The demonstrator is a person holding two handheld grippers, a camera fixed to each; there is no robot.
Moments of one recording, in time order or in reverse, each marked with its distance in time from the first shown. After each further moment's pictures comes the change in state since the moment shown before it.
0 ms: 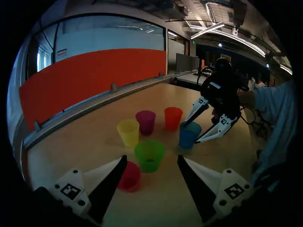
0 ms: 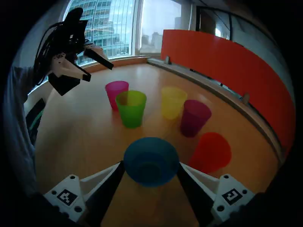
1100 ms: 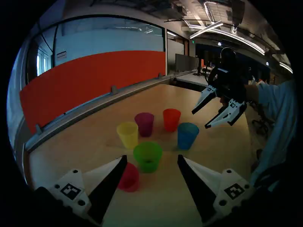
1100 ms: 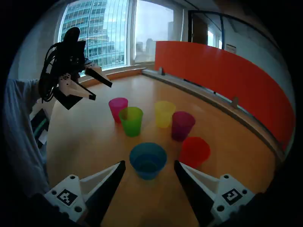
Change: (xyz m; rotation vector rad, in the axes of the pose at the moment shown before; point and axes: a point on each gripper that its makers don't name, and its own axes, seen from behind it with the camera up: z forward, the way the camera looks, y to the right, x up) left arm 0.007 0.006 -0.007 0.009 0.002 0.019; right arm 0.017 0.002 -0.063 -0.024 0.061 0.042
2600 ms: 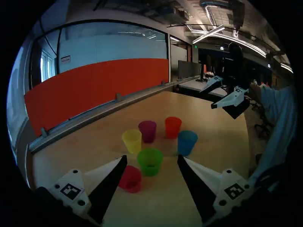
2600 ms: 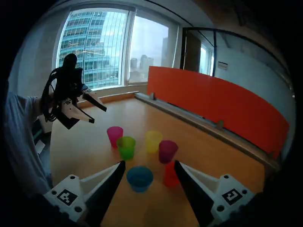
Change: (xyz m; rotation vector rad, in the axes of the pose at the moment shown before) left arm 0.022 -0.001 -0.027 0.032 0.049 -0.007; right arm 0.073 0.016 -0.067 -0.070 0.170 -0.009
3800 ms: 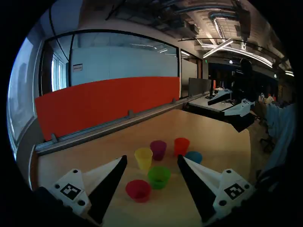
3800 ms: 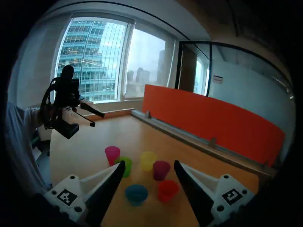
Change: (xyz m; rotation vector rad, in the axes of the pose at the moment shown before) left arm 0.054 -0.027 -0.035 0.092 0.129 -0.055; right arm 0.063 0.008 -0.023 -0.053 0.129 -0.016
